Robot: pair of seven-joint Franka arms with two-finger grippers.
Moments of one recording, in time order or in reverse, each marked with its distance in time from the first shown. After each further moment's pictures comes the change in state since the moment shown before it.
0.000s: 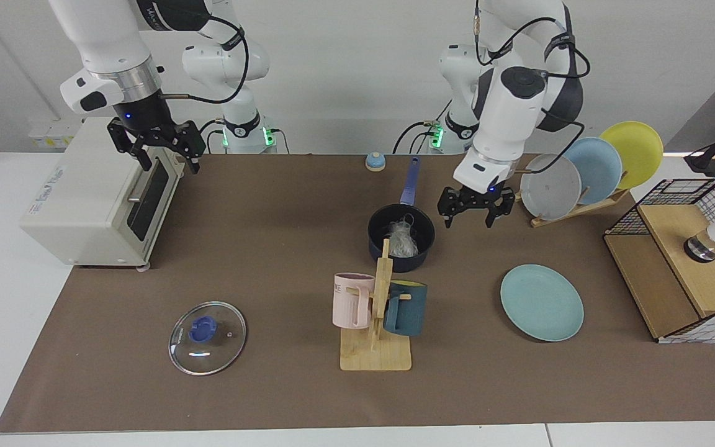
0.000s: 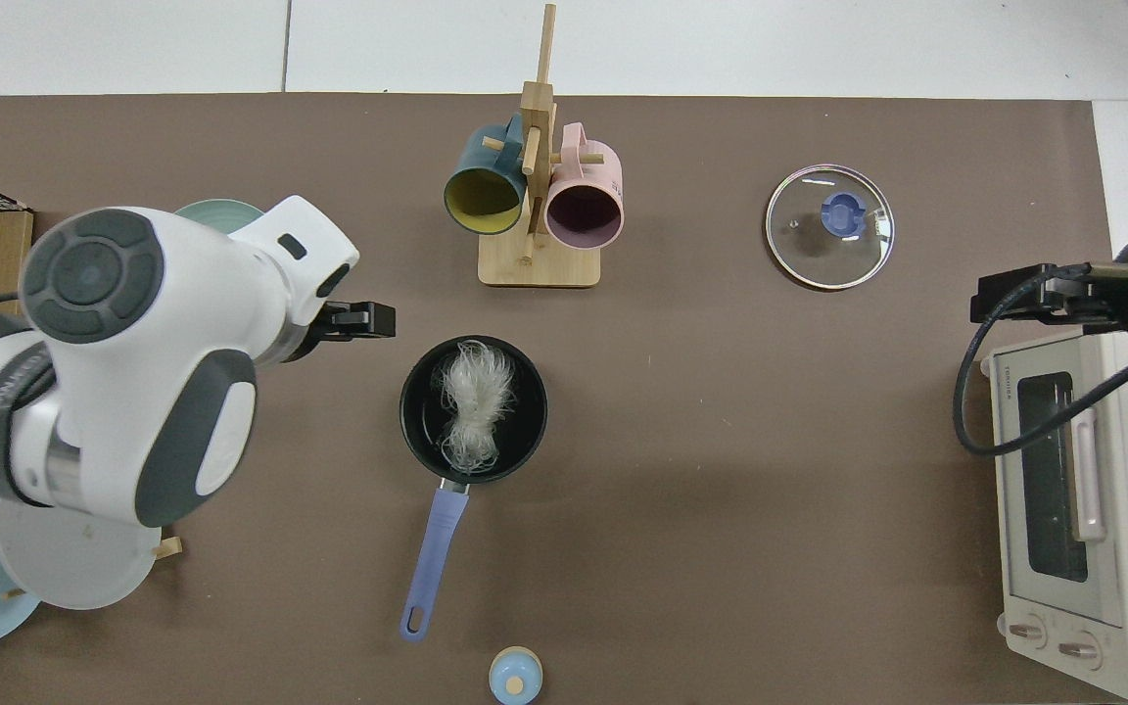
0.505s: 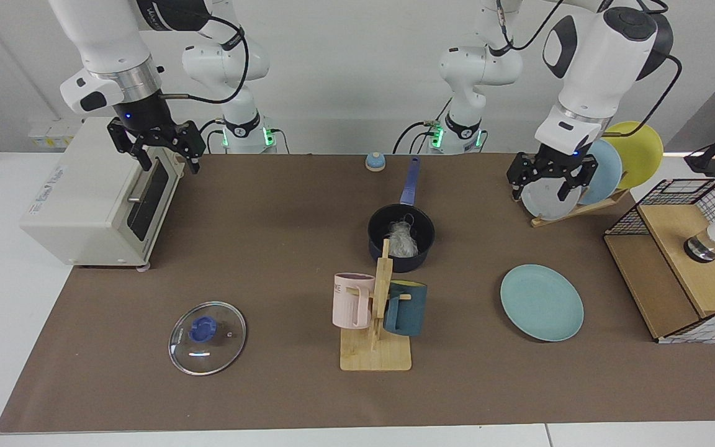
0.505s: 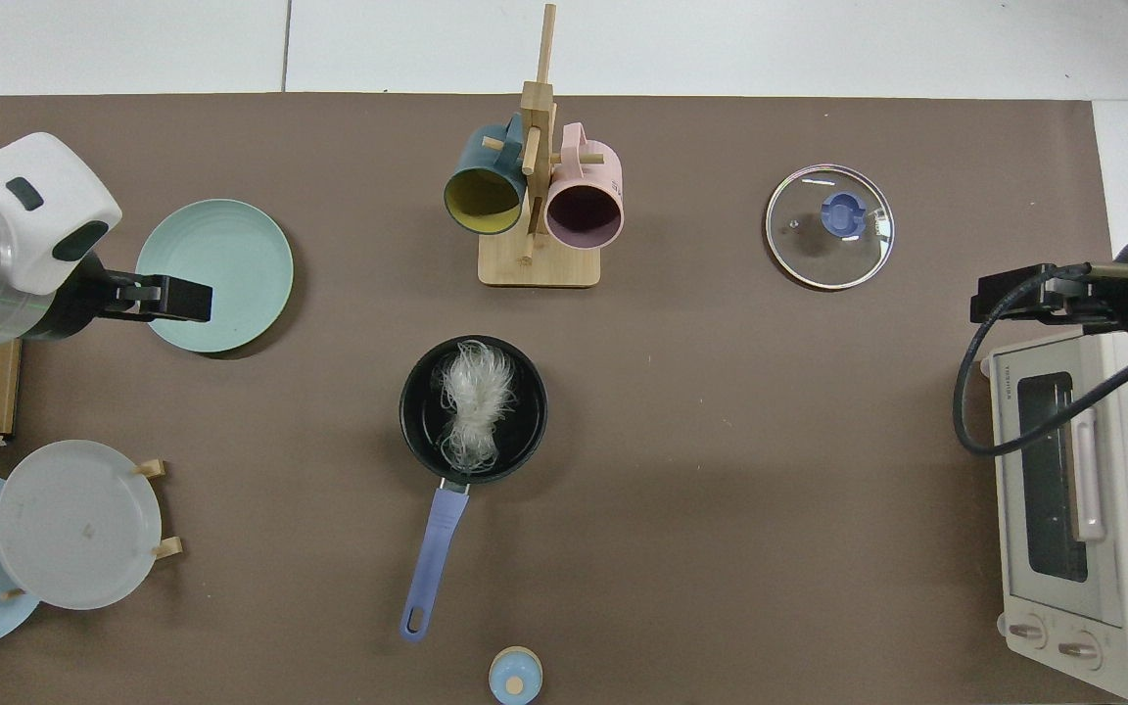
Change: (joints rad) left arm 0.179 -0.054 0.004 0.172 0.005 -0.240 0.236; right arm 0.000 0.000 0.000 0.000 0.000 0.000 0.000
